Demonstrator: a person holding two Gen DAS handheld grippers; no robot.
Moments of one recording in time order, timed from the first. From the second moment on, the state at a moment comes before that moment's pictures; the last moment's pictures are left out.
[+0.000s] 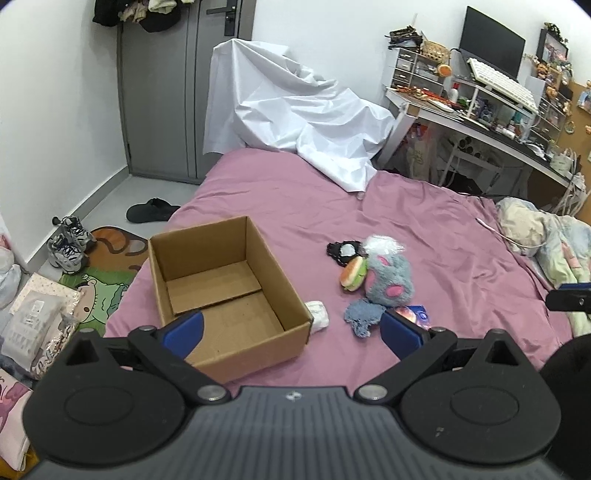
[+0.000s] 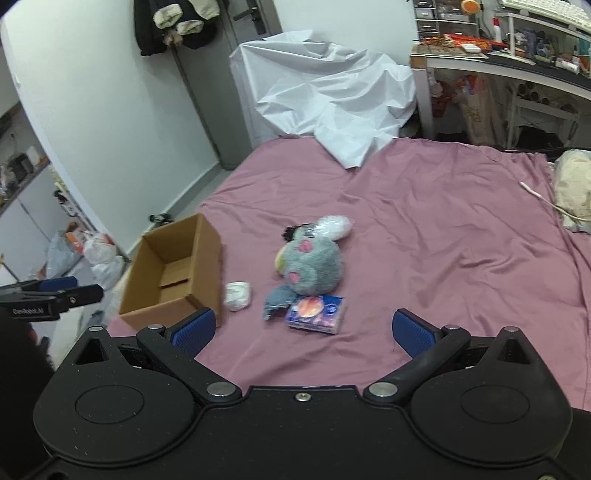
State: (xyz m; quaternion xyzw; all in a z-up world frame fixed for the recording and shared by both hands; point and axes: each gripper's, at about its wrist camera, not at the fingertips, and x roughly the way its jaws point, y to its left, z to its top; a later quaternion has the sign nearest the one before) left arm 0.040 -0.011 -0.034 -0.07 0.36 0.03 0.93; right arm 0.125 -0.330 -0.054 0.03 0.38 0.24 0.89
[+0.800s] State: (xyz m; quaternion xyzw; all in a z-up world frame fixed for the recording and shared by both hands) left arm 0.107 -0.030 -0.089 -0.03 0.42 -0.05 0.91; right arm 0.164 -0.354 -0.112 0.07 0.43 0.21 0.88
